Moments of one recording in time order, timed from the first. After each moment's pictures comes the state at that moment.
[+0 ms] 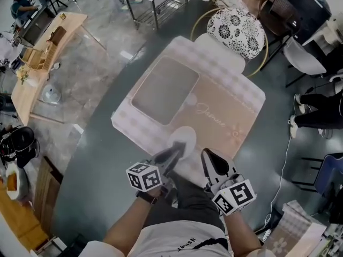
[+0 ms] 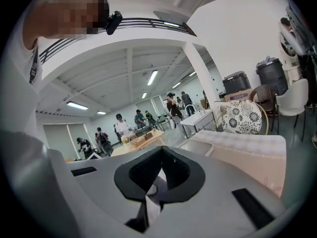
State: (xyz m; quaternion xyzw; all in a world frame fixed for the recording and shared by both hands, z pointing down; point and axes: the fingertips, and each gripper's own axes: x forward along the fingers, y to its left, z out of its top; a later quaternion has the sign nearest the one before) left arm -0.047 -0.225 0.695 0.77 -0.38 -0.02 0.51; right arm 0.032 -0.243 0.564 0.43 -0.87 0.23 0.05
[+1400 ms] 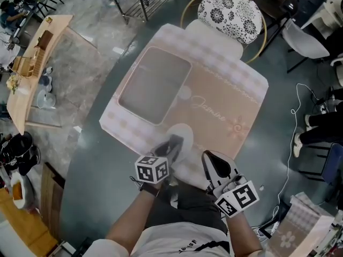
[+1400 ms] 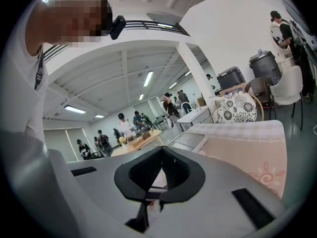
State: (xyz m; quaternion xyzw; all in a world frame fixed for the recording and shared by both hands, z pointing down) left arm -0.030 -0.240 0.810 0.77 -0.41 0.15 0.48; right arm 0.057 -0.238 0.623 0.43 -0.86 0.26 0.03
